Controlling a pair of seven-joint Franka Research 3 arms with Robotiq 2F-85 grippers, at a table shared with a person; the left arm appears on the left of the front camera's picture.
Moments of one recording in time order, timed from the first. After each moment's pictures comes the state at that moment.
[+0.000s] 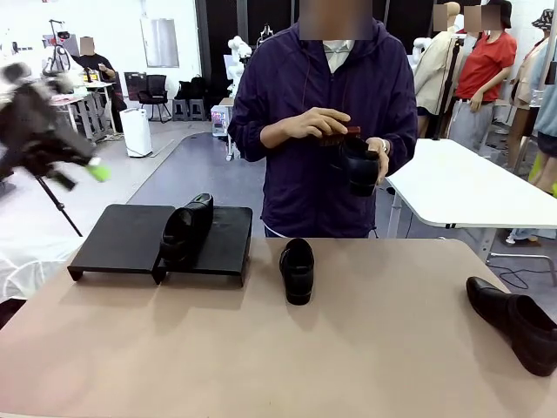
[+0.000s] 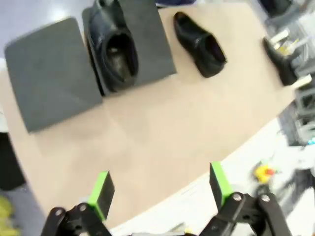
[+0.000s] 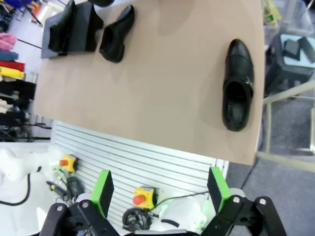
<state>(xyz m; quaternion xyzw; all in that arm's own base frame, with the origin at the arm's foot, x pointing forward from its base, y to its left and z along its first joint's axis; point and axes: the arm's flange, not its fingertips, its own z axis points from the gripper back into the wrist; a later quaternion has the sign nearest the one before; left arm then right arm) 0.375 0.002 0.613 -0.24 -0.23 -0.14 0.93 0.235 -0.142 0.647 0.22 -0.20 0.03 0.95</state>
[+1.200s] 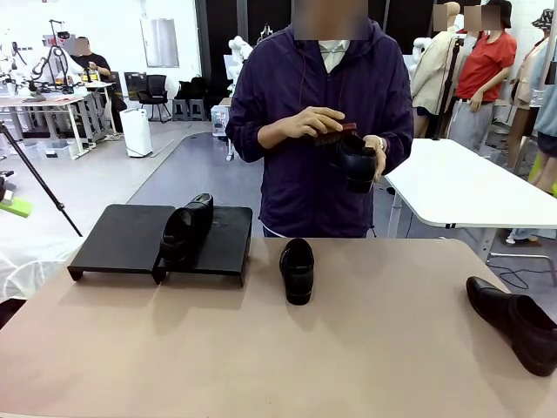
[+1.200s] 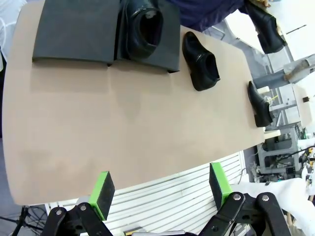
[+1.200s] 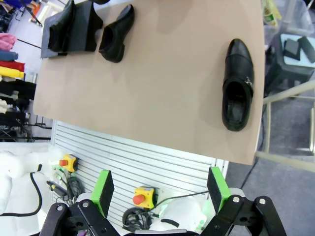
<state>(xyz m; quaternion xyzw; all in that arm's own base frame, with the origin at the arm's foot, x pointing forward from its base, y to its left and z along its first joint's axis) 0.258 0.061 0.568 -0.31 -0.27 0.02 0.91 0.235 -0.142 0.647 0.22 -0.20 0.03 0.95</state>
